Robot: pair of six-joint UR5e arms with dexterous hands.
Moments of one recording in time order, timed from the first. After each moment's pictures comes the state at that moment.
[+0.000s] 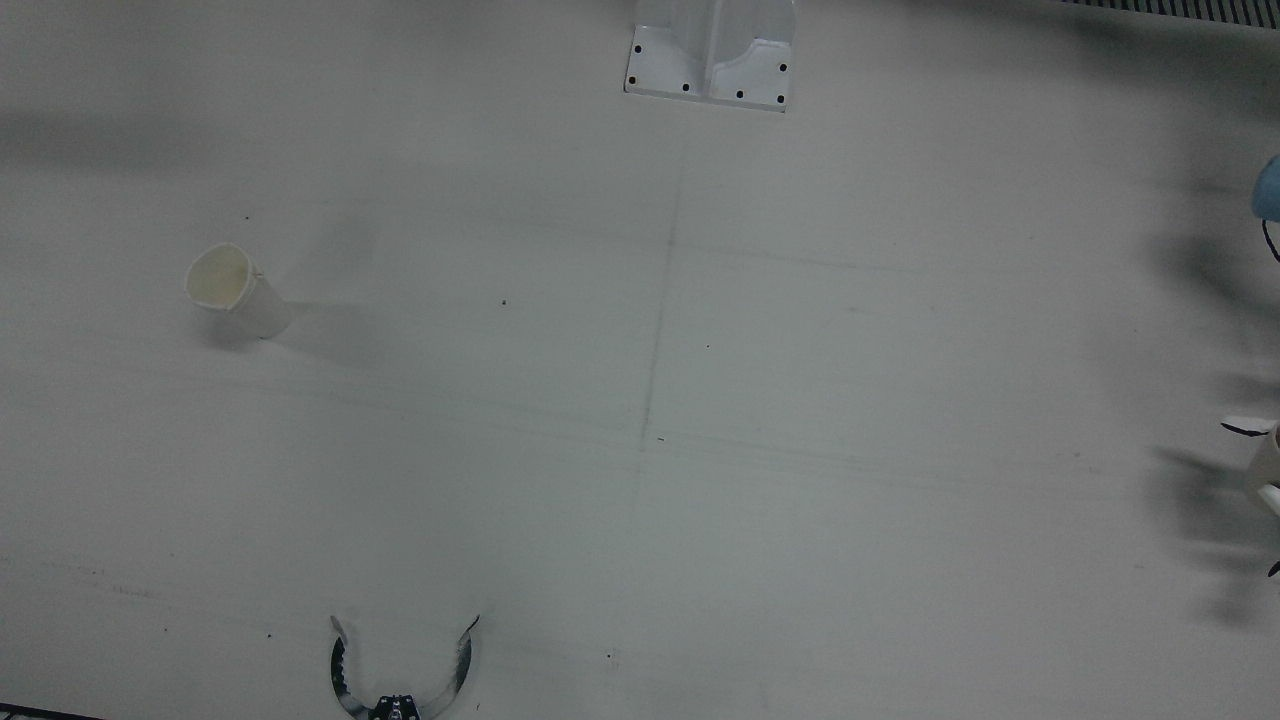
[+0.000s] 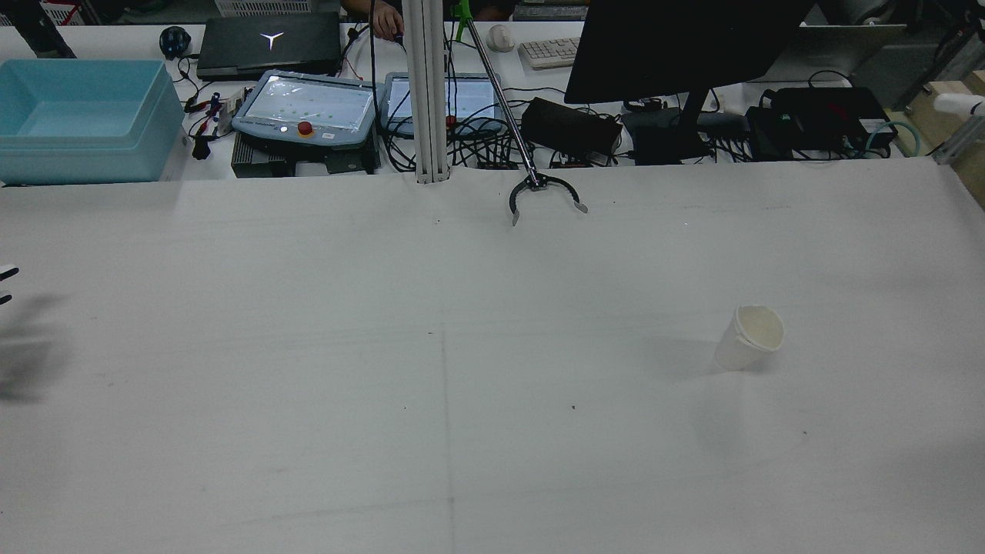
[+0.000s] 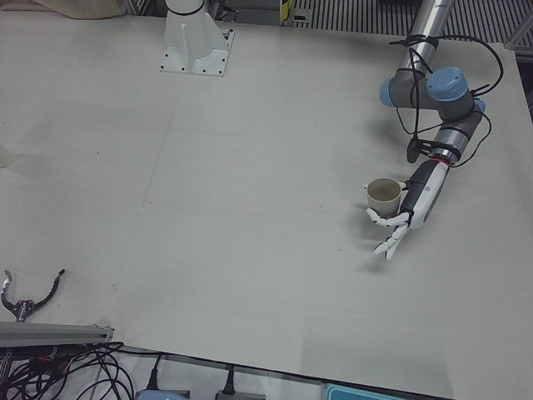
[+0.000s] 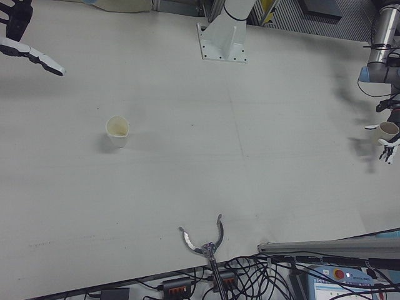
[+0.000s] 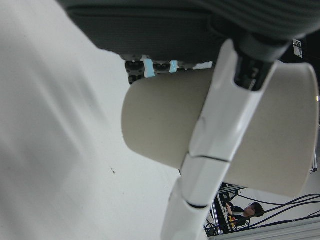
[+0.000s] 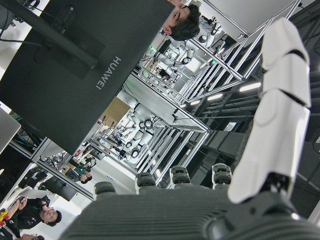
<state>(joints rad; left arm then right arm) -1.04 -1.45 -1.47 -0.35 1.48 0.39 1.39 -1.59 2.02 -3.43 -1.36 -0.63</state>
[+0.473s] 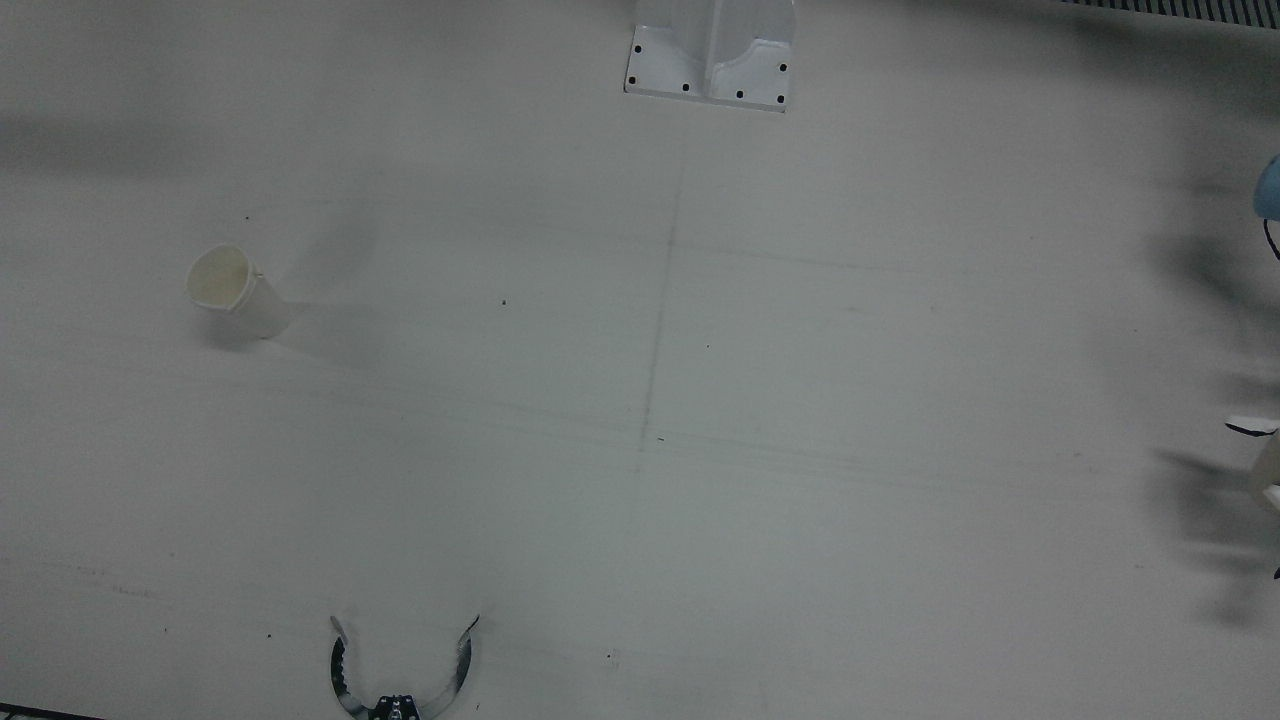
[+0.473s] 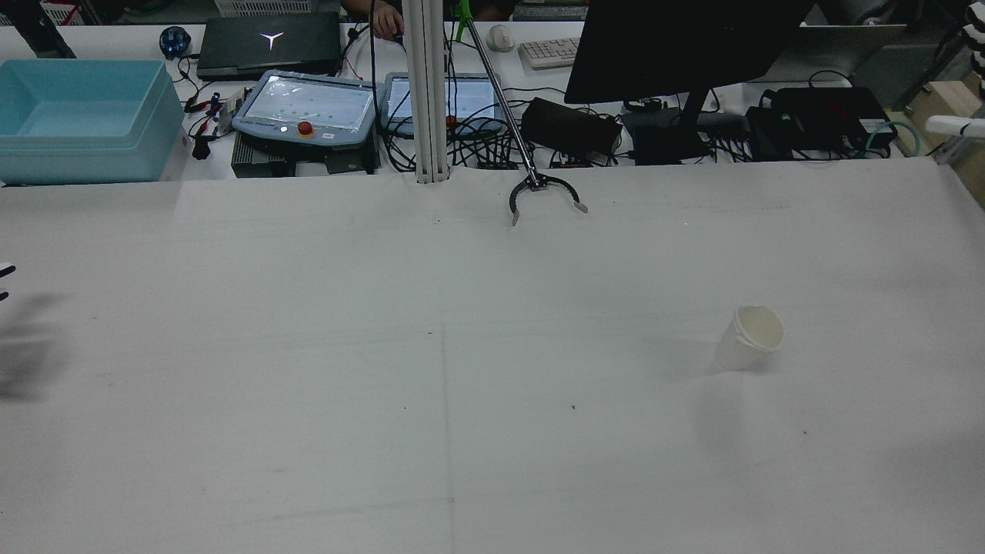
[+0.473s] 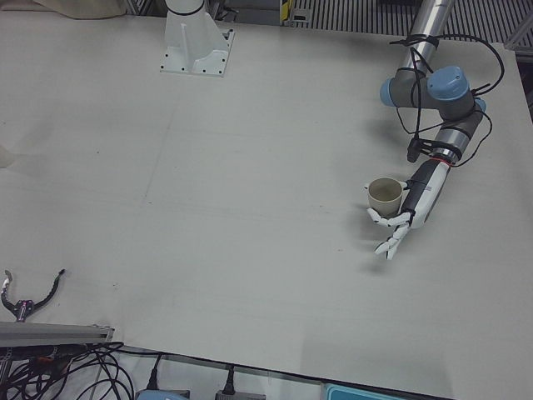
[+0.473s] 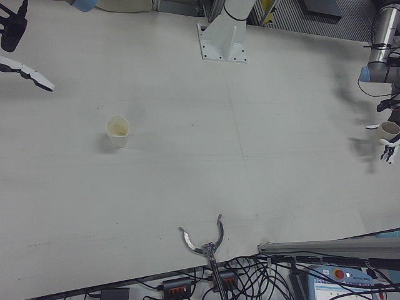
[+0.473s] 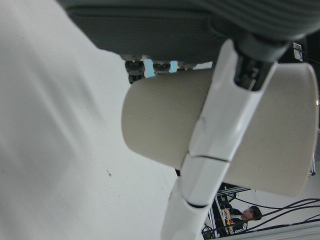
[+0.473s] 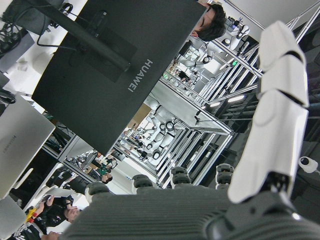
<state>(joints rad) -1.05 -1.45 -1.47 -0.35 1.48 0.37 1.38 -1.59 1.96 -3.43 -1.37 -0.62</state>
